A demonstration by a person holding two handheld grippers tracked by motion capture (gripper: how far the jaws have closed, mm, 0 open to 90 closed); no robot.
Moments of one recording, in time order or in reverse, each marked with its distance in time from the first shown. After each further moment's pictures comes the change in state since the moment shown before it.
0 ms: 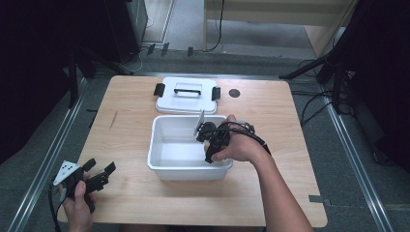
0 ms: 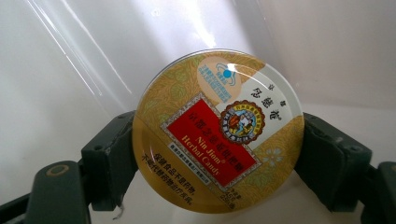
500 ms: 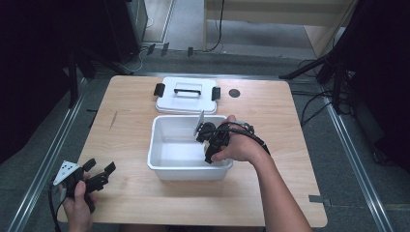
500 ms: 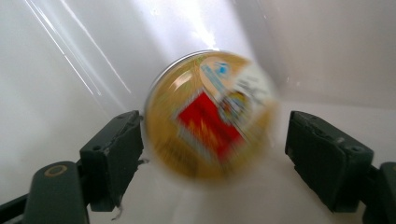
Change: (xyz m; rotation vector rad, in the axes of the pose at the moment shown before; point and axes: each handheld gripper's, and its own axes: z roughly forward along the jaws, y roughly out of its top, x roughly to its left) left arm 0.000 0.000 0.000 0.001 0.000 -0.003; right arm 0.000 0.000 0.001 0.003 -0.003 -0.001
